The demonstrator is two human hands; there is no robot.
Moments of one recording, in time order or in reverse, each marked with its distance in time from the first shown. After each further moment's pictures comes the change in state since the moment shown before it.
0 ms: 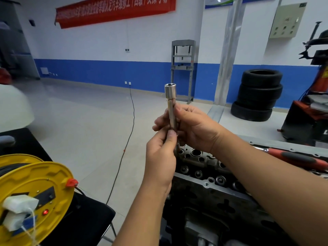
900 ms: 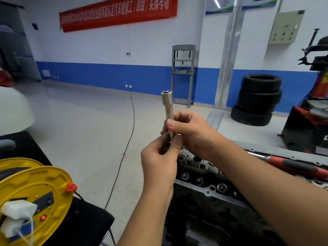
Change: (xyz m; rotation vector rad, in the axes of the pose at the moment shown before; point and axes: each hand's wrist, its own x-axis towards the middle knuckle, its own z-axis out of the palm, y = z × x) left_hand 0.003 -0.002 0.002 0.024 0.134 0.082; right_hand 0.004 0.001 0.003 -0.137 0.180 -0.019
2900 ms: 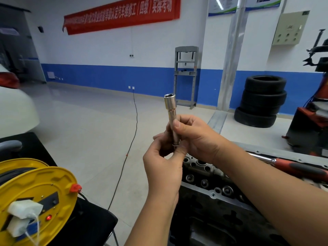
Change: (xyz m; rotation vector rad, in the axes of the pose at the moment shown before) left_hand -0.005 0.003 -0.001 0.030 0.080 0.068; right_hand 0.001 0.005 0.003 0.077 -0.163 0.009
